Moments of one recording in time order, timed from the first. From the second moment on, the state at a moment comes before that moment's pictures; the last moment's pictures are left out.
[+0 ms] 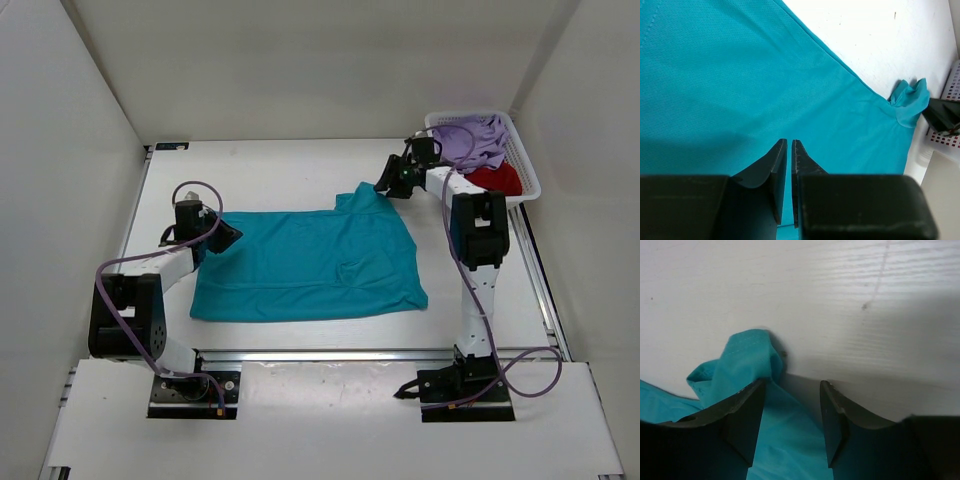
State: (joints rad) left arm -0.02 1.48 0.71 0.07 0.21 -0.82; right arm 0.12 2.31 1.76 -0.31 -0.35 0.42
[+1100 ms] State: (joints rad) left arm -0.01 1.48 0.67 0.11 0.20 -0.84; right arm 0.11 1.97 1.27 -0.15 -0.31 0.50
